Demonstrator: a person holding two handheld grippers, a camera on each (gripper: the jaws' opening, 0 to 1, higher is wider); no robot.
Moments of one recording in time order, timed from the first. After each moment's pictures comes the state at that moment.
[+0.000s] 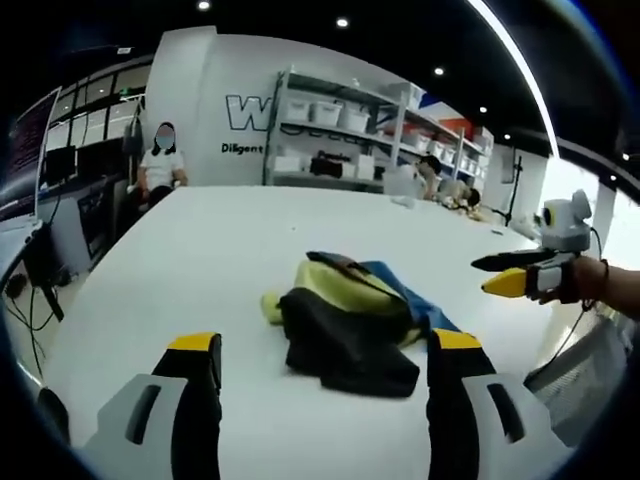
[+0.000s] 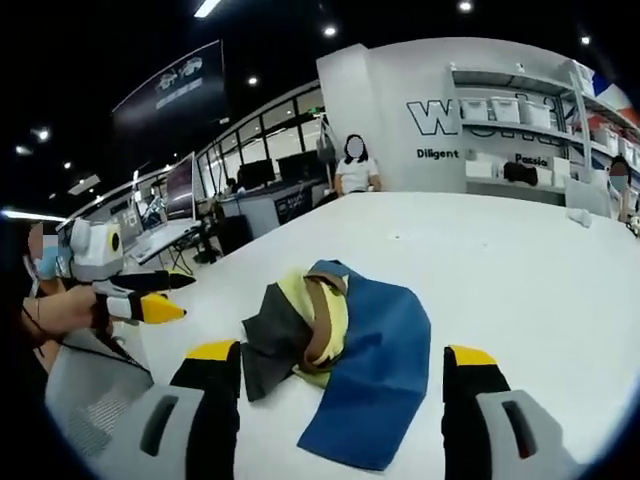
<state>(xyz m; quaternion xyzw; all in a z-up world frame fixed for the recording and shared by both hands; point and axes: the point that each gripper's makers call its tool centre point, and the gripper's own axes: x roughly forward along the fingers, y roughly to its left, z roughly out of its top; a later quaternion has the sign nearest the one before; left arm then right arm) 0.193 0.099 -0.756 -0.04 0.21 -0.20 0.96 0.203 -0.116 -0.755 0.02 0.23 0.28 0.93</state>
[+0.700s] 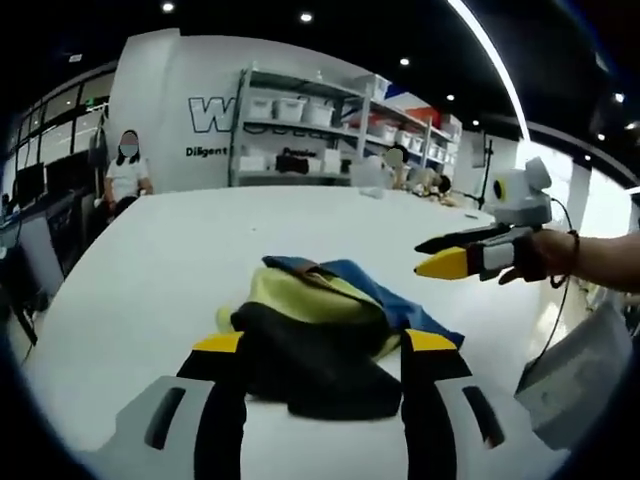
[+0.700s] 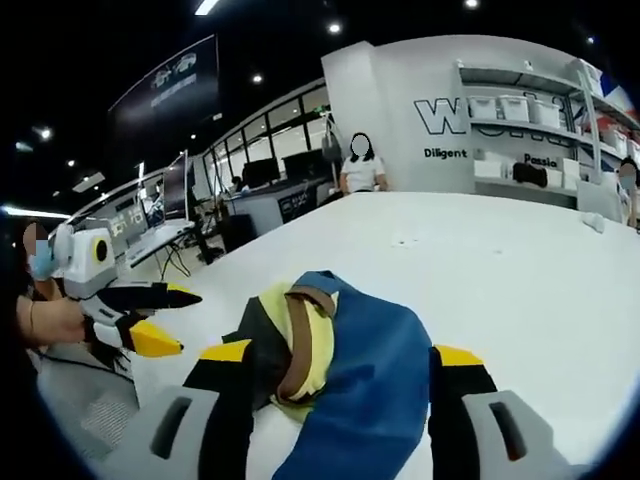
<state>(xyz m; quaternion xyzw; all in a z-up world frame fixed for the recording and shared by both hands) 0.218 0.045 -0.768 -0.01 0.21 -0.28 0.94 0.262 -0.100 -0.765 0.03 0.23 0.30 0.93</state>
